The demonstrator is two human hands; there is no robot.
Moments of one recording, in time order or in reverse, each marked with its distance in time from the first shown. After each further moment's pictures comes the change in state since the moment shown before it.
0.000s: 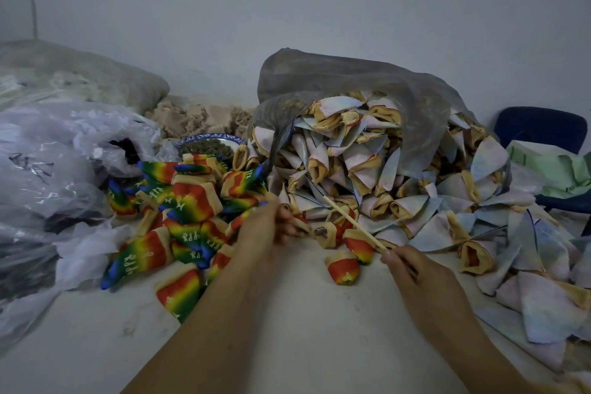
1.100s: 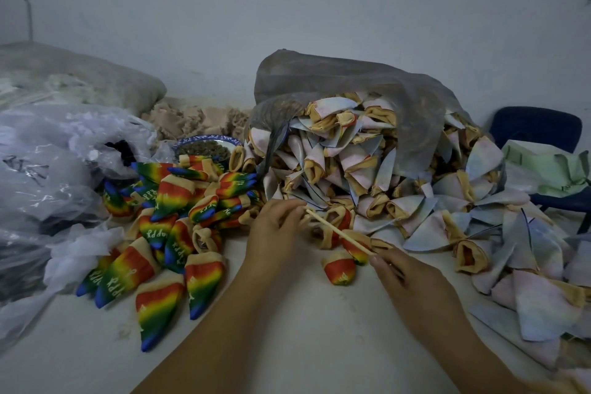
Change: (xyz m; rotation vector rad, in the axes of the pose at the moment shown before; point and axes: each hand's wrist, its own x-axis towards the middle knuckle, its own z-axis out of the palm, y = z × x) left_hand -0.008 -0.015 0.009 0.449 -0.041 0.612; right_hand -0.002 -0.004 0.002 -0.106 -0.015 -0.048
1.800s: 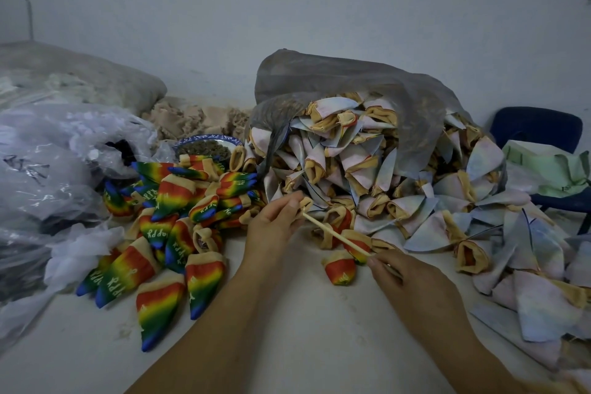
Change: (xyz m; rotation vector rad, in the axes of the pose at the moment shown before) left_hand -0.002 0.013 0.001 -0.618 0.024 -0.287; right_hand -0.002 -0.007 -0.002 -0.098 0.041 -0.032
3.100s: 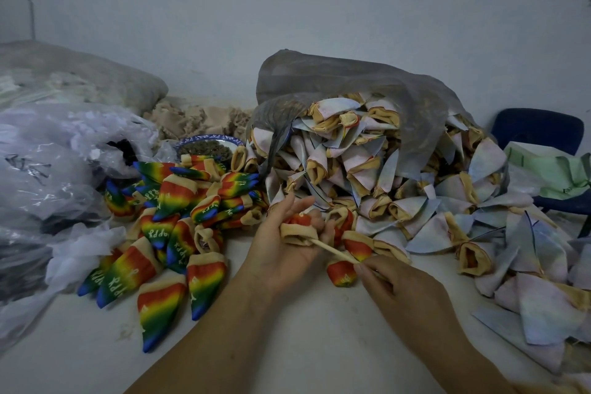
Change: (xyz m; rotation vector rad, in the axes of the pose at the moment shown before) left_hand -0.010 0.007 0.004 -0.762 -0.300 -0.464; right_hand -0.006 -0.010 0.003 0.042 0.033 -0.201
